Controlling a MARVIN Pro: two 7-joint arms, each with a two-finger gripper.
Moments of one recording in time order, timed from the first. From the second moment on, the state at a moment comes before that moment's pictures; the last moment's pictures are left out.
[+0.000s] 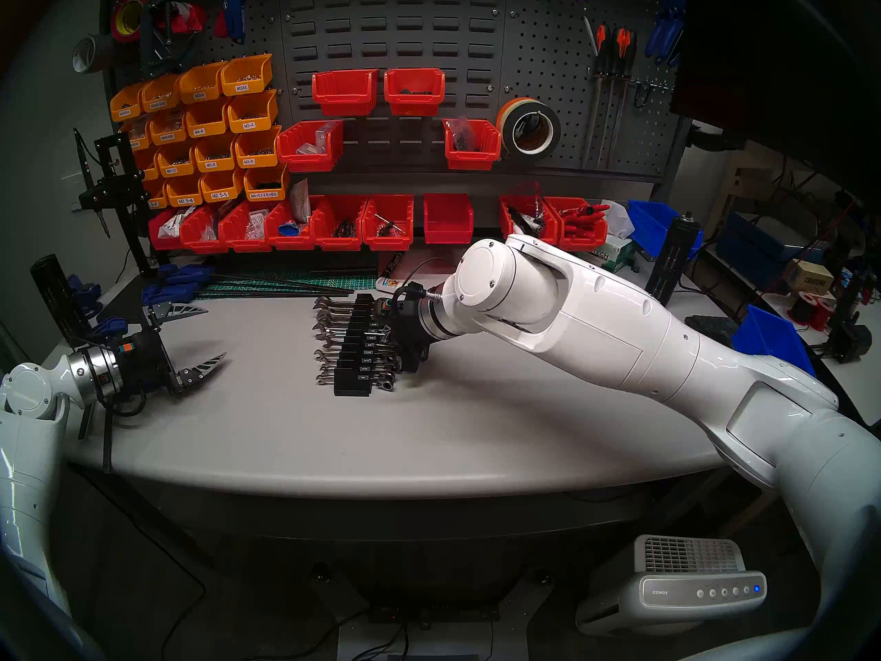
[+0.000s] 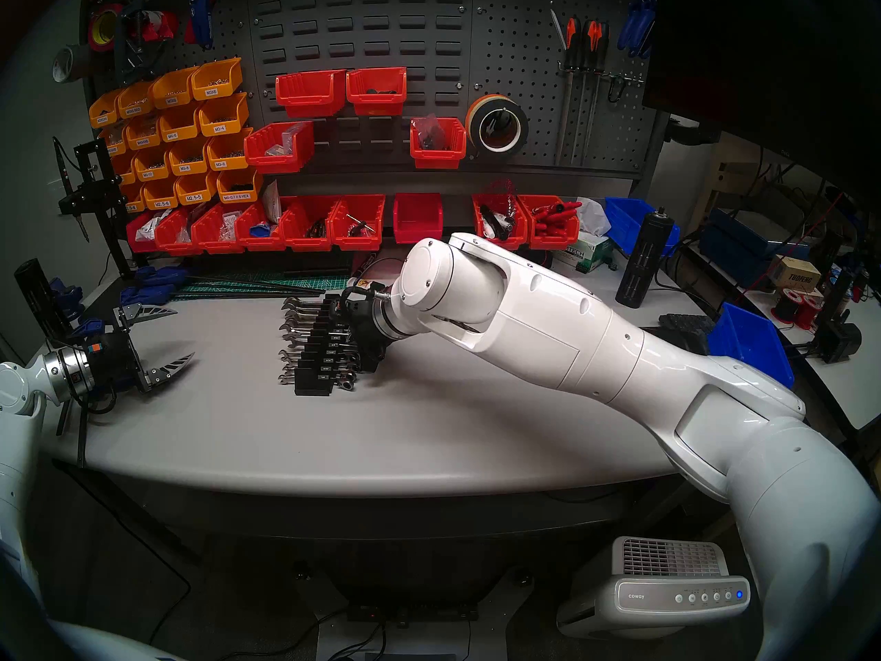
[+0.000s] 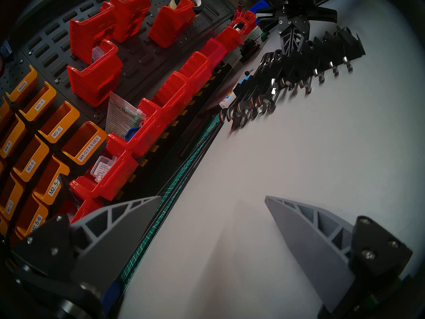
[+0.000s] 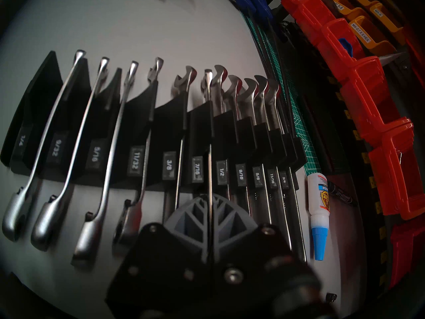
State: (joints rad) left arm 1.68 -0.78 -2.07 -1.38 -0.16 -0.52 -1.07; right arm -0.53 -1.09 0.39 -1.64 0.09 0.67 0.66
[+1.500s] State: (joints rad) left arm 1.68 -0.78 -2.07 -1.38 -0.16 -0.52 -1.07; right arm -0.52 -1.10 0.39 -1.64 0.08 0.67 0.67
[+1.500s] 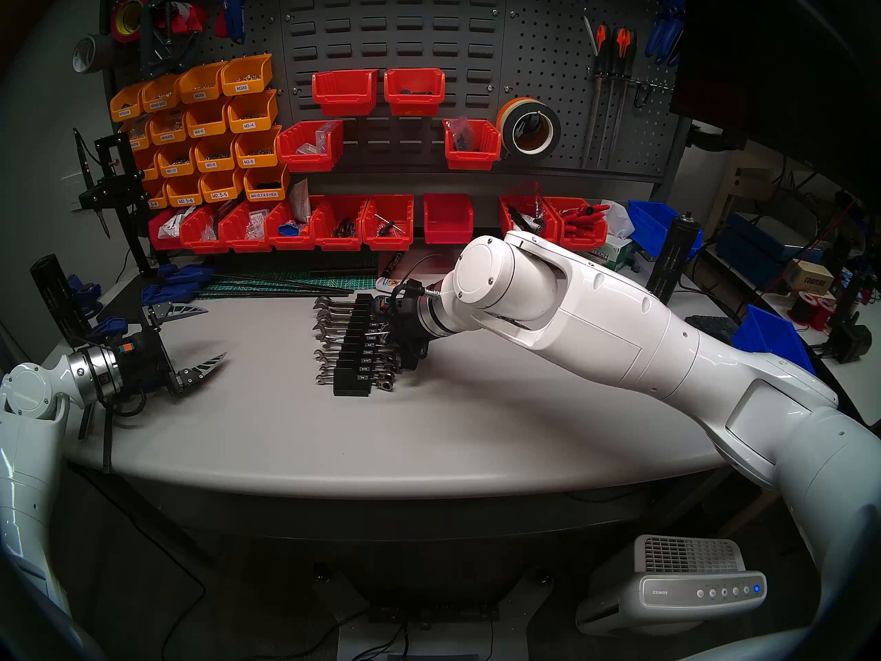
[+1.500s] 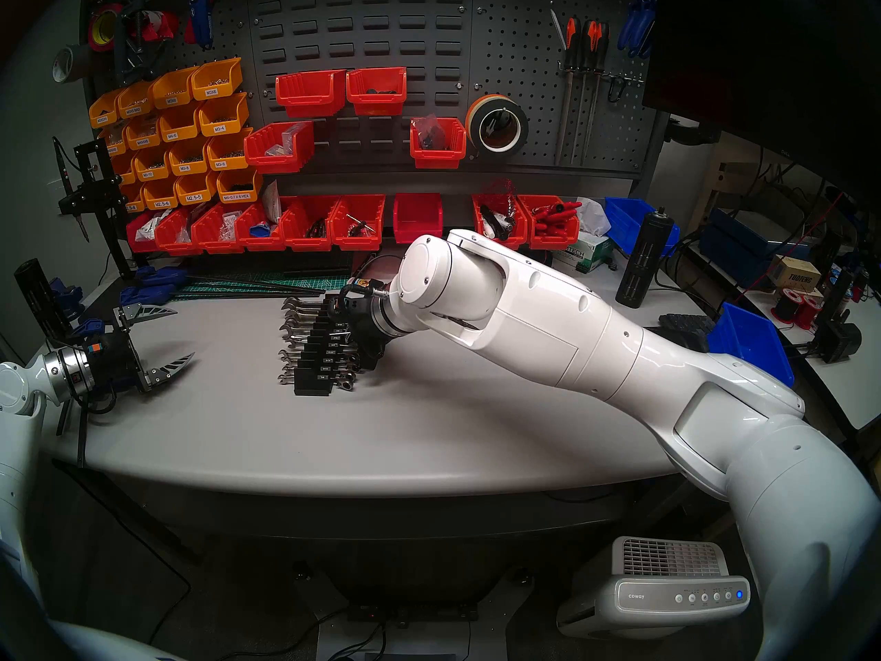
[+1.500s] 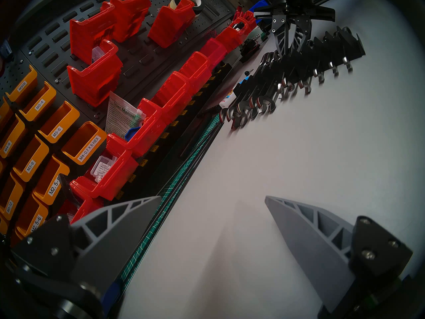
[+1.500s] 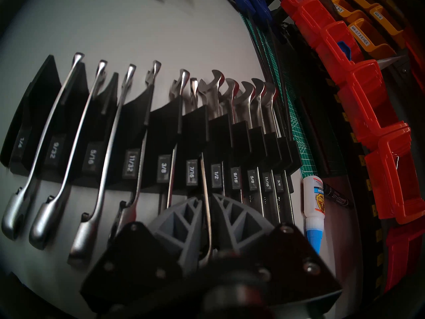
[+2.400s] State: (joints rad) left arm 1.68 -0.78 -2.07 -1.38 -0.16 -0.52 -1.07; right arm -0.51 -1.11 0.39 -1.64 0.07 0.66 0.67
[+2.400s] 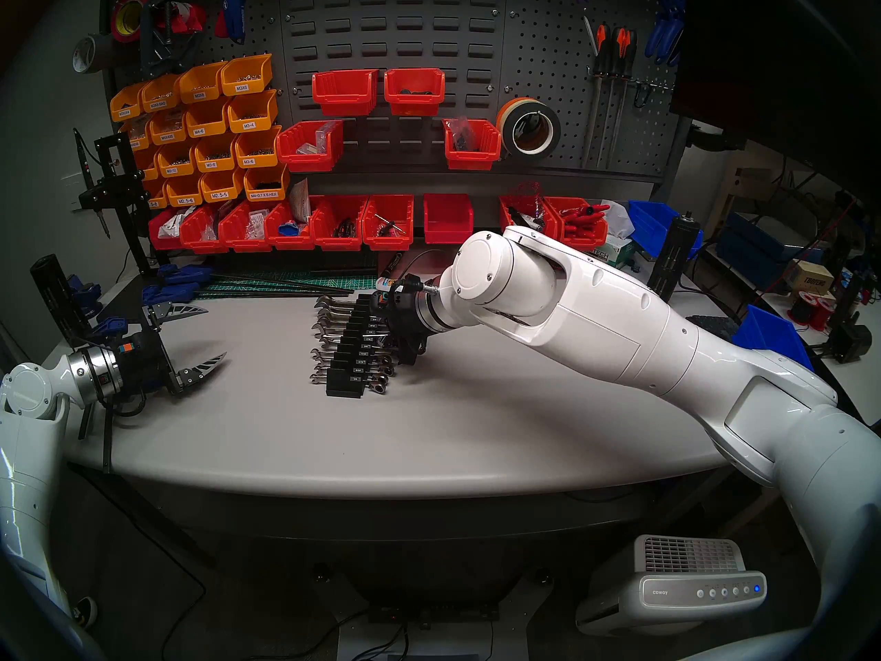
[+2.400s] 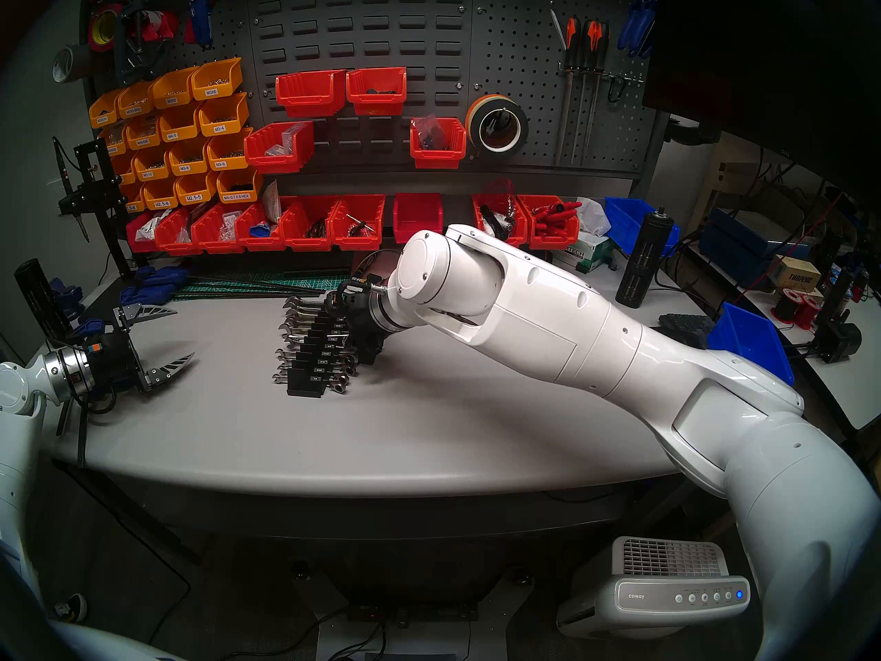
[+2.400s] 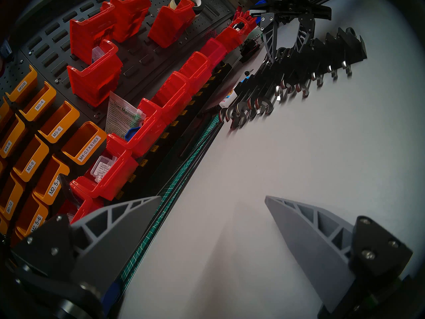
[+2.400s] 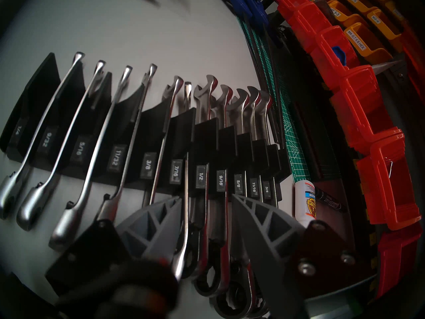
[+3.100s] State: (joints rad) left arm 1.68 -0.78 -2.07 -1.38 -0.16 -0.52 -1.07; right arm -0.50 -1.11 0.39 -1.64 0.07 0.66 0.68
